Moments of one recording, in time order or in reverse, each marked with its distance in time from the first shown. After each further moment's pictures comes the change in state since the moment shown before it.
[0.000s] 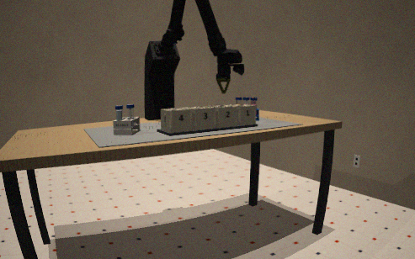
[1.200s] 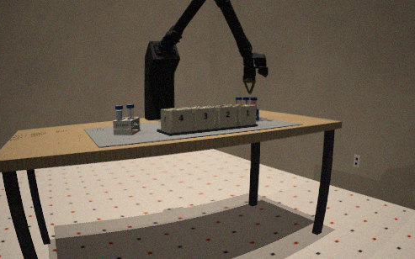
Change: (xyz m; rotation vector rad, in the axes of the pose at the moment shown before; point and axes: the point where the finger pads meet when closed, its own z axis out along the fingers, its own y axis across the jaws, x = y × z) arm -0.135 0.115 0.005 -0.005 0.008 0.035
